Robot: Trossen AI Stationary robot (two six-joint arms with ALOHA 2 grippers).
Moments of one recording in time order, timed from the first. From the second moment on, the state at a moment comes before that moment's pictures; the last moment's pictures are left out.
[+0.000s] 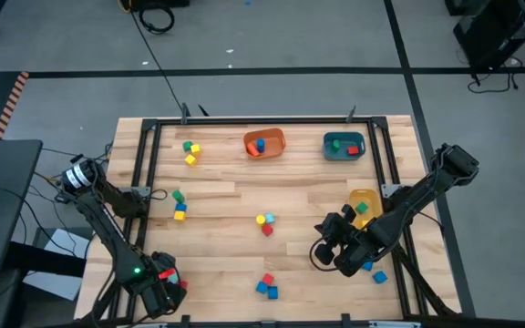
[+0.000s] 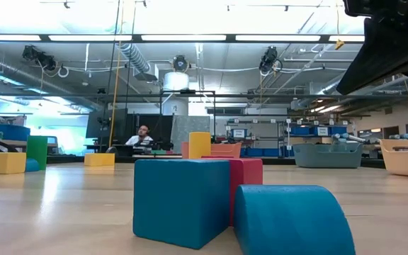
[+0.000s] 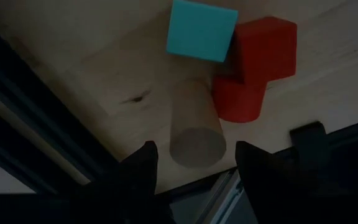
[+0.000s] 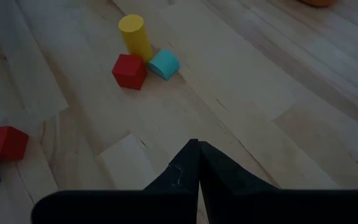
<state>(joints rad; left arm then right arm) -1.01 1.58 1.04 -0.86 0.17 -2.12 0.69 1.47 0.90 -0.67 0.74 1.23</state>
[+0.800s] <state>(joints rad) -1.02 1.62 1.04 -0.82 0.17 -2.10 0.69 1.47 0.90 -0.66 0.74 1.23</state>
